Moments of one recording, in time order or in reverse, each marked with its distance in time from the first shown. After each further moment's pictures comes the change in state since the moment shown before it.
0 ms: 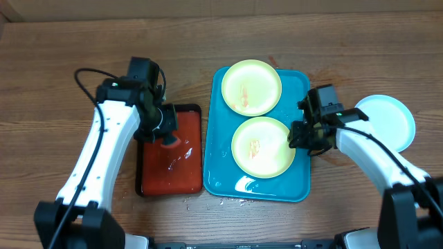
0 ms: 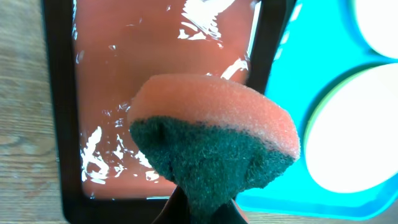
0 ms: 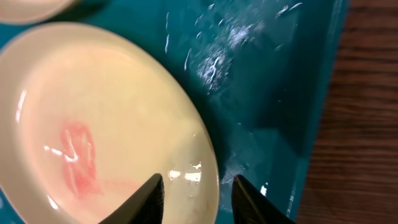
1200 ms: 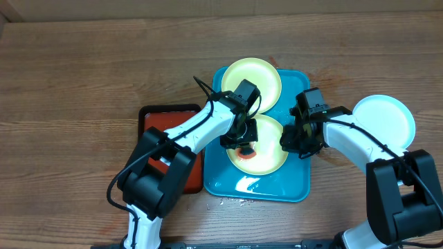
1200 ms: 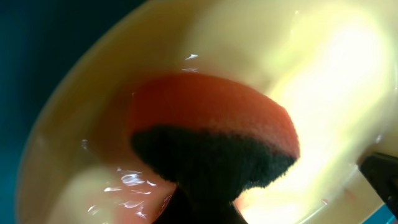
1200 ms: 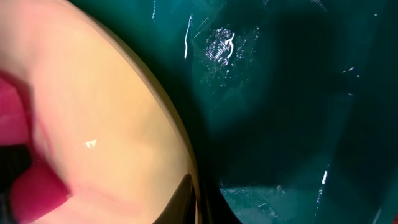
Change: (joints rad) left arm -0.484 0.466 0.039 0.433 0.117 -0.338; right arm 0.037 0.125 0.003 0.034 -0.035 0.087
